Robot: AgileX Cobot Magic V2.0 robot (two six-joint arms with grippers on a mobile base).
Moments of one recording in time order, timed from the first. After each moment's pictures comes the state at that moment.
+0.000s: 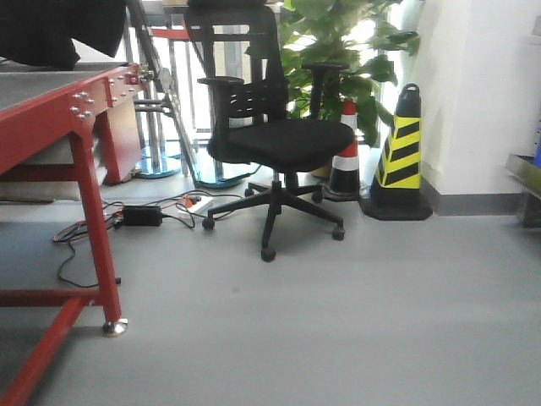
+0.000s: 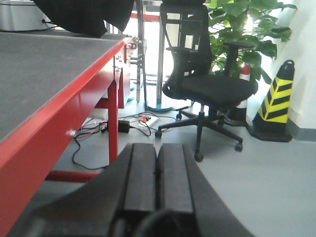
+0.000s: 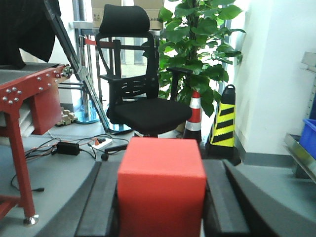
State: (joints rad) left arm -0.04 -0.02 0.03 -0.05 0.03 0.01; right arm 0.07 0.19 -0.31 0.02 0.13 0.01
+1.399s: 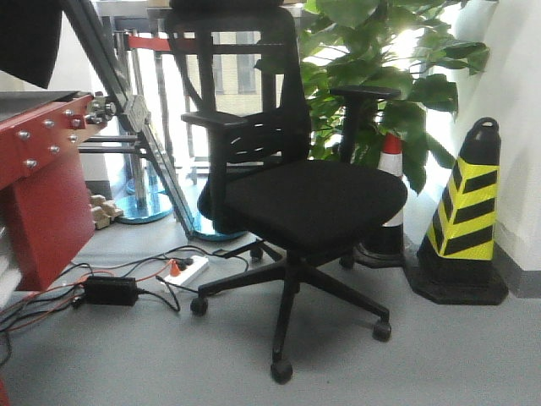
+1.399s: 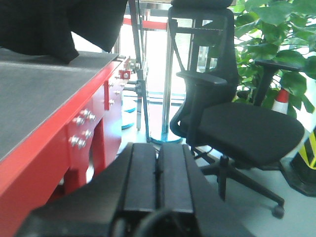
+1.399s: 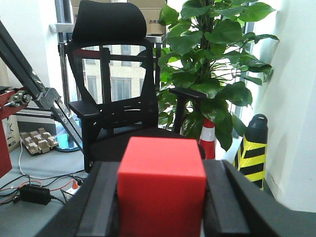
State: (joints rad) left arm -0.04 -0.02 0.03 -0.05 0.03 0.01; right arm 0.07 0.19 -0.31 0.02 0.13 0.01
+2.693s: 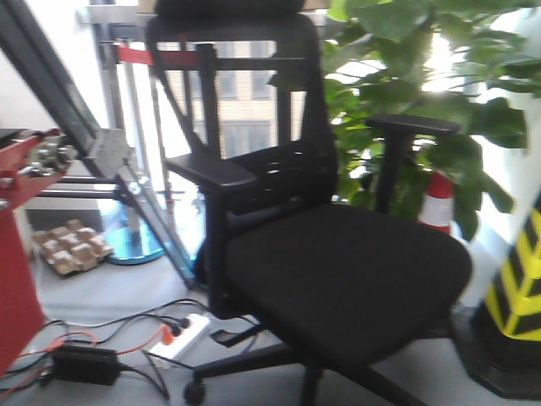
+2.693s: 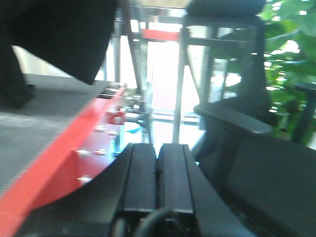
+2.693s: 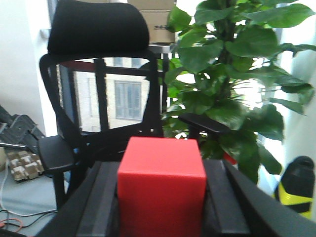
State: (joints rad) left arm -0.04 -0.02 0.03 -0.05 0.03 0.01; right arm 0.07 0.19 -0.31 0.02 0.13 0.01
